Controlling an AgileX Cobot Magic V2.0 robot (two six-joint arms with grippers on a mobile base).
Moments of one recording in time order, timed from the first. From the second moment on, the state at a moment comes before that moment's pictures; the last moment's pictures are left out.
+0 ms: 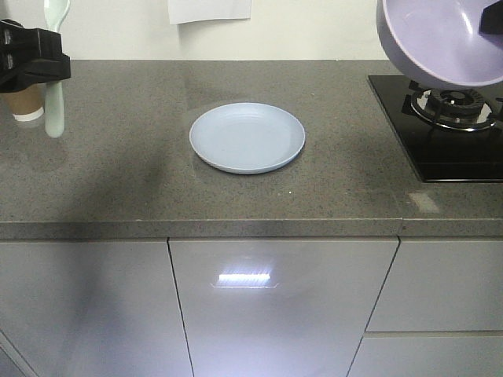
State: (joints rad) left arm -0.18 1.24 -1.40 -0.31 0.82 -0.01; right arm -0.12 1.28 -1.56 0.48 0.99 -0.32
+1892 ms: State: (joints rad) left arm -0.18 1.24 -1.40 -0.31 0.82 -0.01; right arm -0.12 1.28 -1.56 0.48 0.99 -0.32
